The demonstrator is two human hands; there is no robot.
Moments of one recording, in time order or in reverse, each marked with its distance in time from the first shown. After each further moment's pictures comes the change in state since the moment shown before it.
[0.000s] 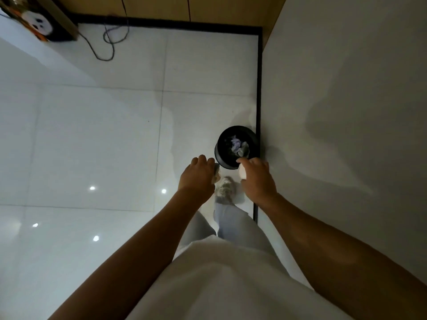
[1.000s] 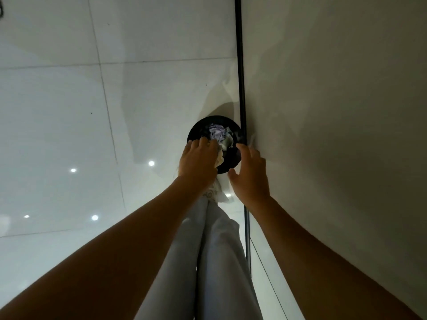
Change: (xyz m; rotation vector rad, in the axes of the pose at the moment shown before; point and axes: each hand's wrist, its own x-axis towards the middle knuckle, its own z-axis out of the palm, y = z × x) left_hand 0.263 0.028 0.098 0.121 -0.216 0.086; right_hand 0.194 0.099 0.055 0.248 0.049 0.256
